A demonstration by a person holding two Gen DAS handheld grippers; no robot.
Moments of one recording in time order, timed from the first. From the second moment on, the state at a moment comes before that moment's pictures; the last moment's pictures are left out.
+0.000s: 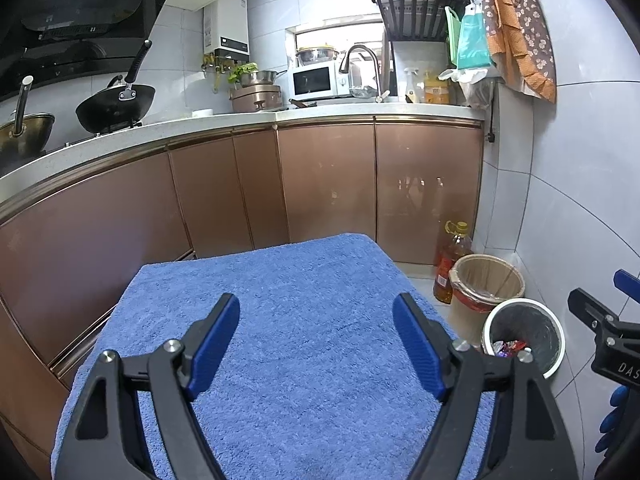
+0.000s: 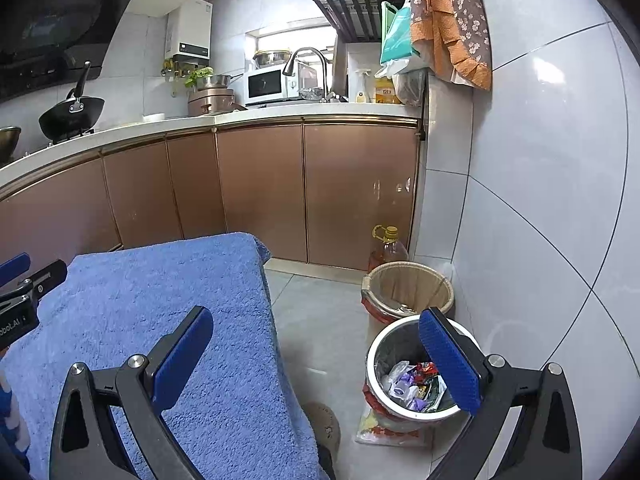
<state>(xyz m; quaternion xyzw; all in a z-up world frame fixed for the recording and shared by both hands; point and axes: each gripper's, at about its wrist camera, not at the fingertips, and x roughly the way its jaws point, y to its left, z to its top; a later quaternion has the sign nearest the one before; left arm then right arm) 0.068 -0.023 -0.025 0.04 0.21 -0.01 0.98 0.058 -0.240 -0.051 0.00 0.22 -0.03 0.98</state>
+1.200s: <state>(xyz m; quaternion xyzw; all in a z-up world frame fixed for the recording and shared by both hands) 0.067 -0.025 -0.024 0.05 0.21 -0.02 0.98 0.066 -0.246 -0.053 0.00 0.23 -0.03 0.97</state>
